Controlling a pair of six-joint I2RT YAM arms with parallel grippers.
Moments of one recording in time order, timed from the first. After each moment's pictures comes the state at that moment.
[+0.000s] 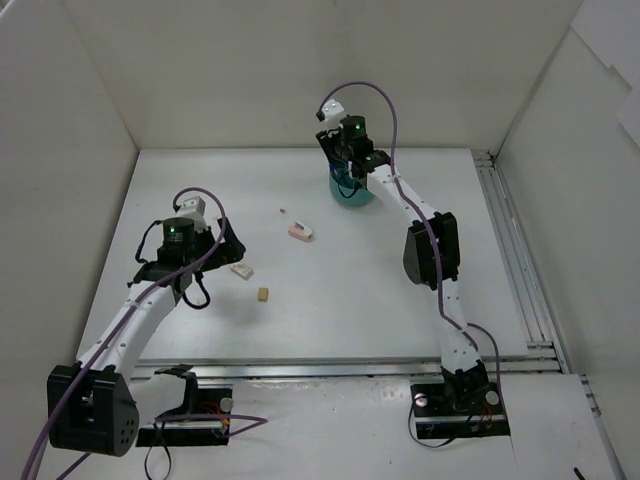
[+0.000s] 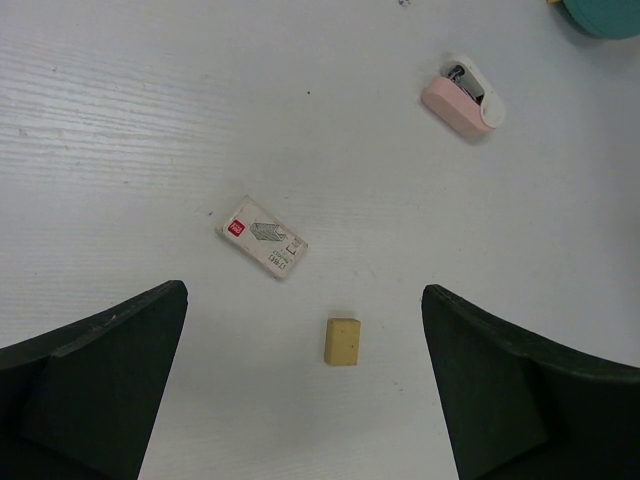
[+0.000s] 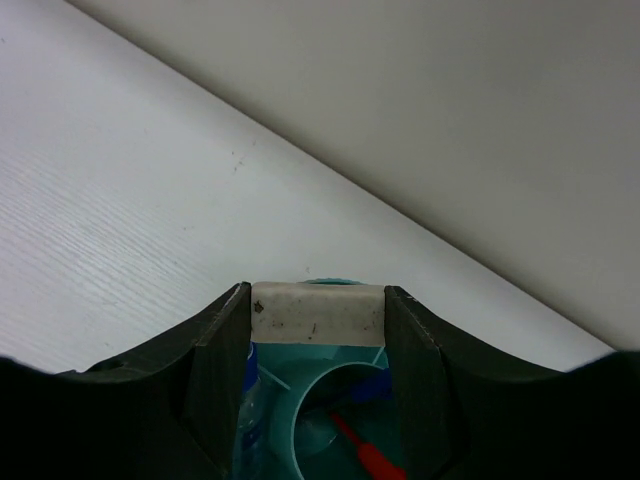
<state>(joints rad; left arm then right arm) -0.13 1.11 0.76 -0.28 0.13 -0.41 0.41 2.43 2.26 -0.19 0.08 -0.31</state>
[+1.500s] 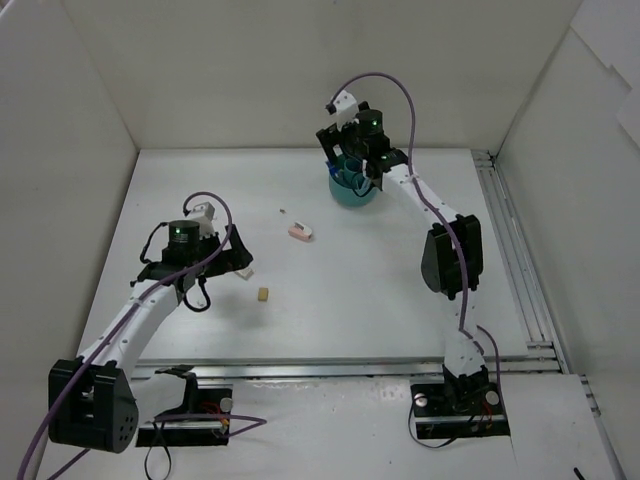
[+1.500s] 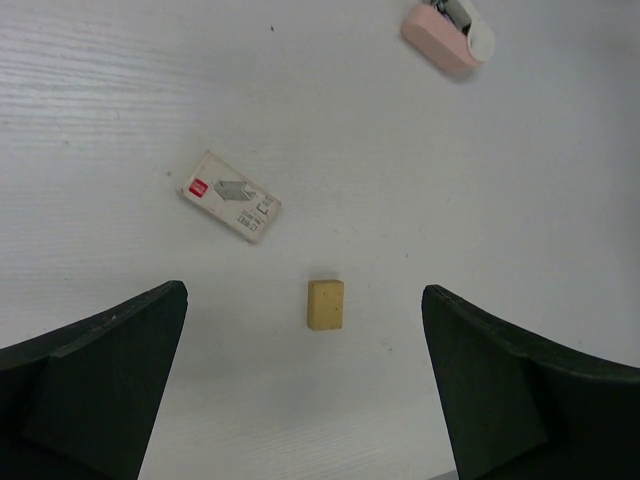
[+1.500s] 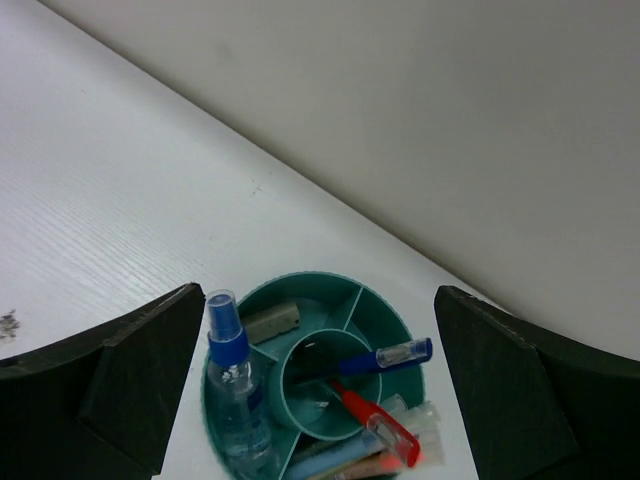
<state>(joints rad) -0.14 1.13 0.76 -0.31 0.21 -0.40 0.39 2.25 2.03 -0.09 -0.04 -0.31</state>
